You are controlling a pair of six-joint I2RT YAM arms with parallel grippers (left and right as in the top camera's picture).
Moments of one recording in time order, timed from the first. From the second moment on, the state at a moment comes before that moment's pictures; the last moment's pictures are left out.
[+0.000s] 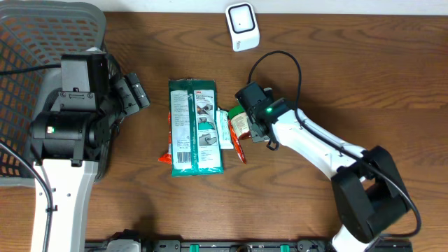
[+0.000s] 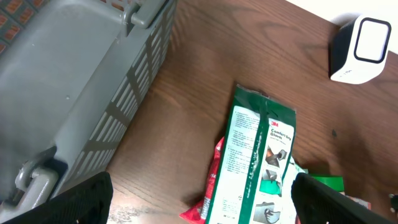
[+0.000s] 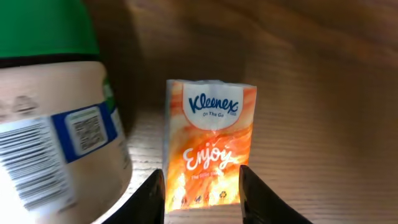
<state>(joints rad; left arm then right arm) -0.06 1.24 1.46 -1.10 -0.11 -0.43 0.60 1.84 1.21 -0.75 0.33 0.37</state>
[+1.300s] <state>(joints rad) -0.06 1.24 1.46 -1.10 -0.11 -0.43 0.52 1.62 1.23 -0.80 0.12 0.38</state>
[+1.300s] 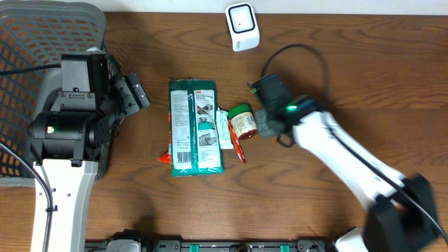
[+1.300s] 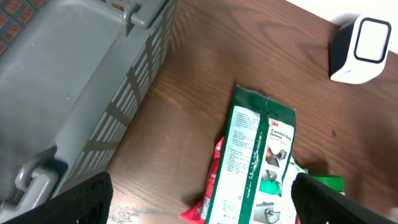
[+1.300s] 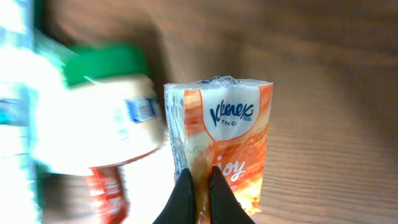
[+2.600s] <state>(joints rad) -0.06 1.24 1.46 -1.10 -0.11 -0.43 0.30 1.66 2.01 -0.99 -0.65 0.36</state>
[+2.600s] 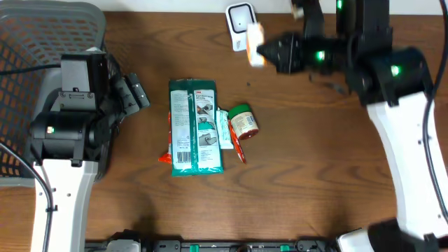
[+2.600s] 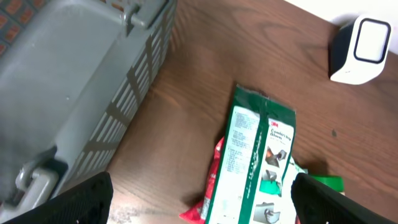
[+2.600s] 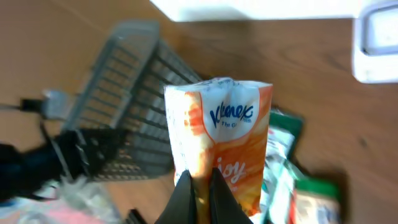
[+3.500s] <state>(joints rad) -0.06 1.25 1.46 -1.10 -0.11 -0.43 0.09 2.68 2.34 -0.05 -1.05 1.03</state>
